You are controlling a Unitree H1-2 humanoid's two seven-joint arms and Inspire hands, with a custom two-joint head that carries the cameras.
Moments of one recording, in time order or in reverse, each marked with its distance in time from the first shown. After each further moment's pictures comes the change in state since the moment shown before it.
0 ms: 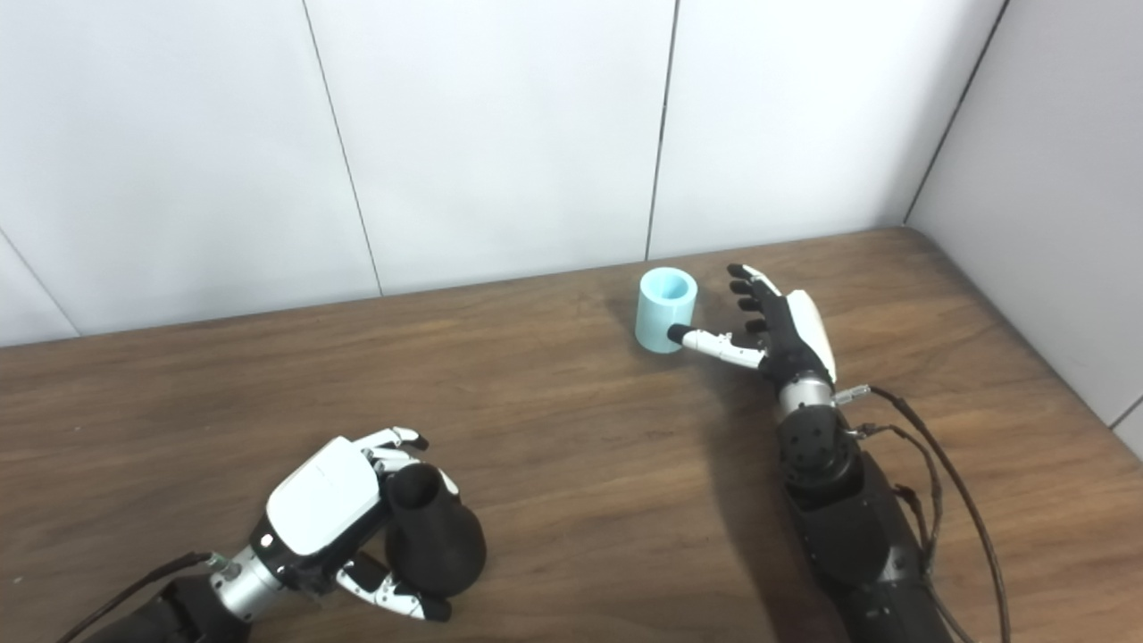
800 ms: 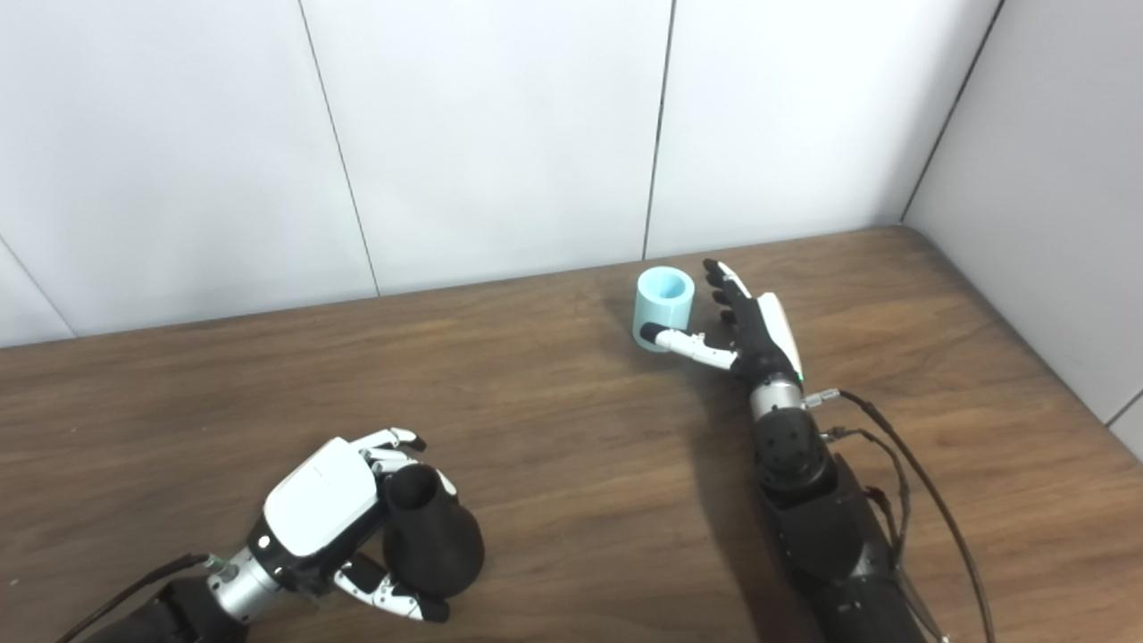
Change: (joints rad) left arm 0.004 0.005 0.002 -0.008 0.000 0.002 -0.002; right arm -0.037 0.043 0.025 0.055 0.056 -0.058 -0.004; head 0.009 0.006
